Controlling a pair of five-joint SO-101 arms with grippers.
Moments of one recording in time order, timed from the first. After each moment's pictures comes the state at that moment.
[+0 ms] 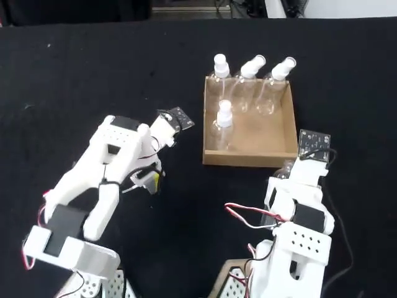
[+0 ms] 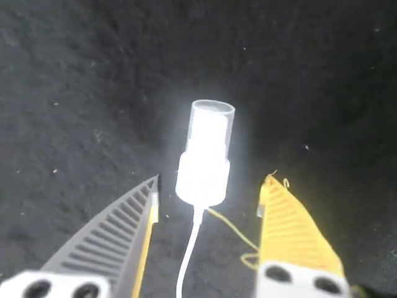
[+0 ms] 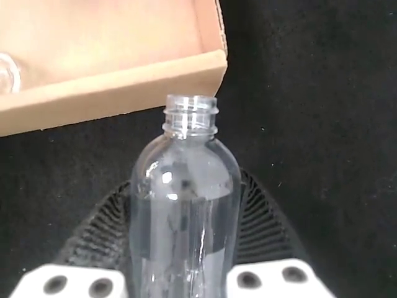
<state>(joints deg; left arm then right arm) 10.2 -1.6 28.7 66.8 -38.2 20.5 -67.1 79.3 55.7 7.0</state>
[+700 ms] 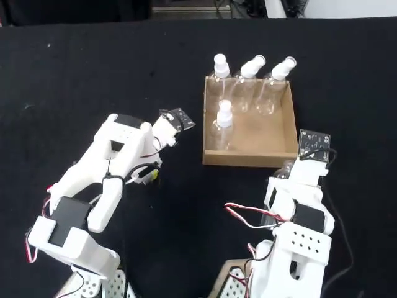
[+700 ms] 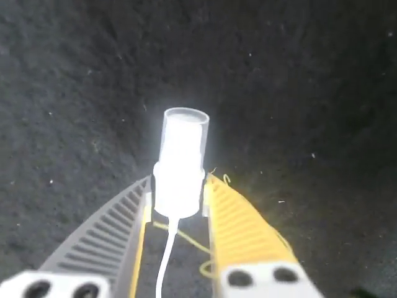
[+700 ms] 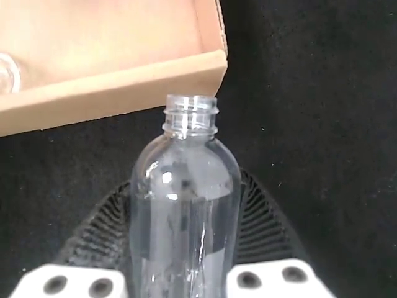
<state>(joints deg) 10.2 2.2 27.4 66.2 -38.2 20.5 -67.1 79.3 55.7 7.0</state>
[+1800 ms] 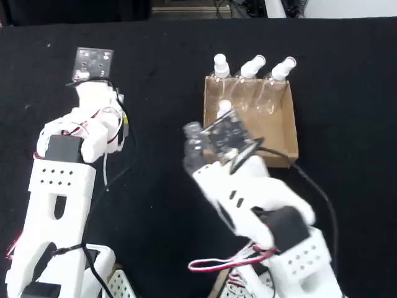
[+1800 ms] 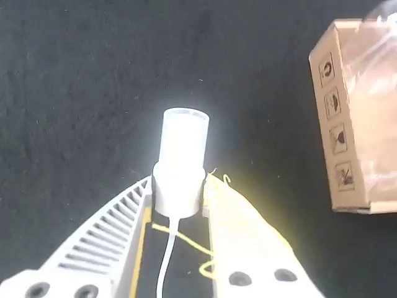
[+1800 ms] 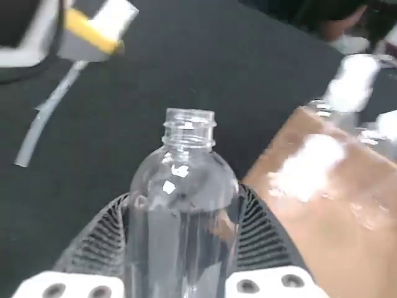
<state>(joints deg) -0.5 -37.5 30.5 60.2 -1.8 -30.0 -67.2 52.4 60.3 8.5</state>
